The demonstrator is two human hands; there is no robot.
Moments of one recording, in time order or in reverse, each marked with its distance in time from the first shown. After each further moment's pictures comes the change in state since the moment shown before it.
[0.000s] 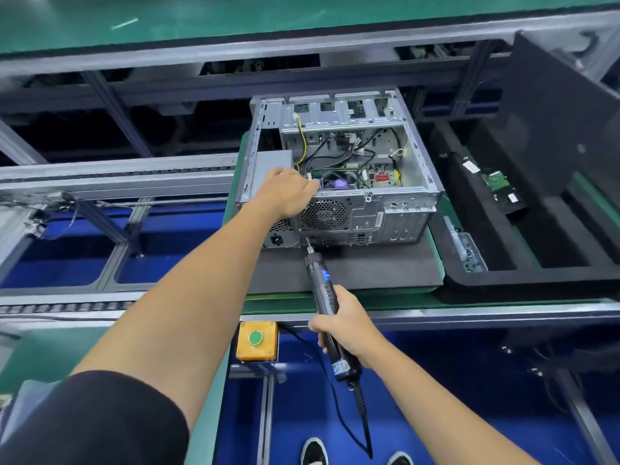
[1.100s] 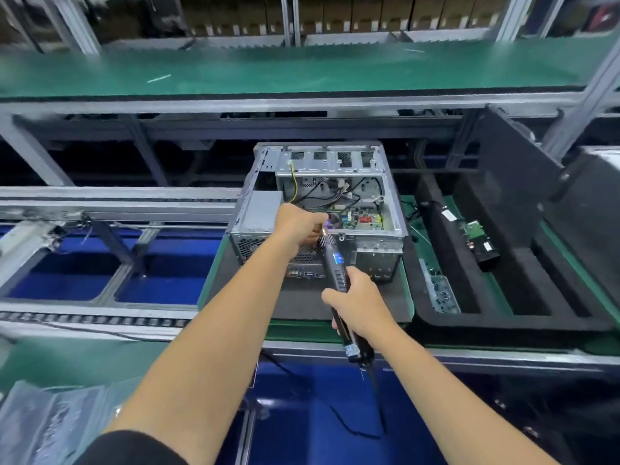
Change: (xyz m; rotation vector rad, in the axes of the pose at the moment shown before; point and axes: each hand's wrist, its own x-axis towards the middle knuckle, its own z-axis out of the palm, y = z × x) left_hand -0.019 0.101 -0.032 -1.109 0.080 -0.662; right_hand -0.025 -0.080 -0.077 -0.245 0.182 -0.188
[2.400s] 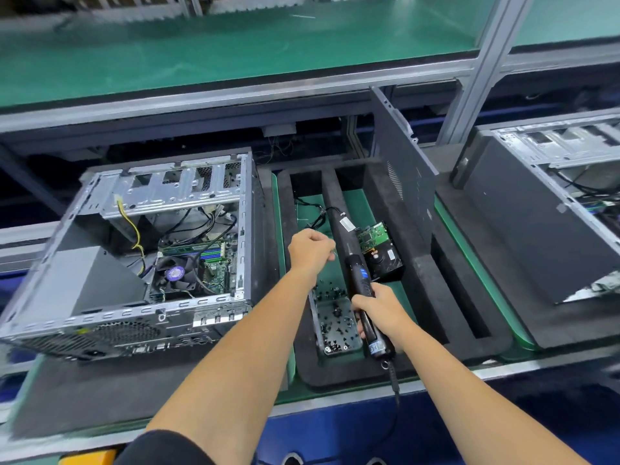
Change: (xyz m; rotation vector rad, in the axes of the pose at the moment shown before) left_hand 0.101 0.002 0.316 0.072 -0.052 -0.017; right_hand 0.113 0.160 -0.271 0.273 0.120 0.308
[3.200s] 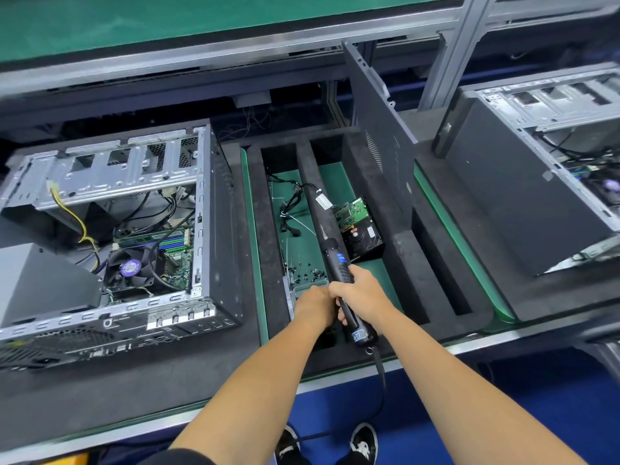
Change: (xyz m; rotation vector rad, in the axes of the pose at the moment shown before) left_hand -0.027 -0.110 0.062 1.056 -0.452 0.083; right_hand 0.013 0.010 -0.004 -0.079 0.049 0.014
